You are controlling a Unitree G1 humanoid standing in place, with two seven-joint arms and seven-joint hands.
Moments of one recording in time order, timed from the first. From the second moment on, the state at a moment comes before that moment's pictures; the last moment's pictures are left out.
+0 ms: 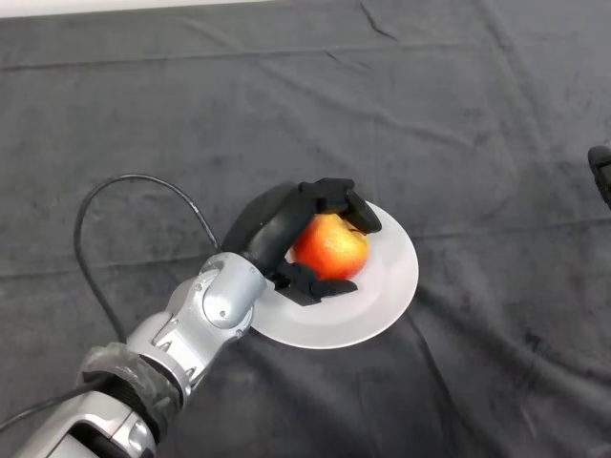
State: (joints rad) left arm -0.73 0.19 -0.58 0.94 0.20 -0.39 0.17; right arm -0.86 -0.34 -0.81 1.24 0.78 0.27 0.34
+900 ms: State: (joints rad) left arm -0.73 0.36 -0.46 0.80 0.10 -0.39 0.10; right arm -0.86 -0.34 -0.81 1.24 0.78 0.27 0.34
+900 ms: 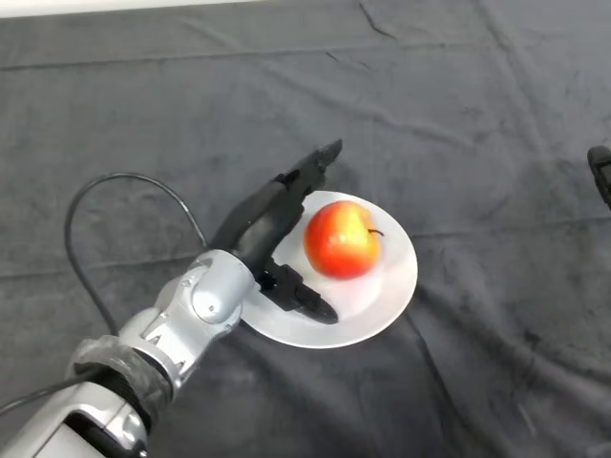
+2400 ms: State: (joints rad) left arm -0.59 0.65 0.12 0.89 -0.03 -0.47 0.32; right arm -0.86 -0.34 -0.81 1.24 0.78 0.27 0.34
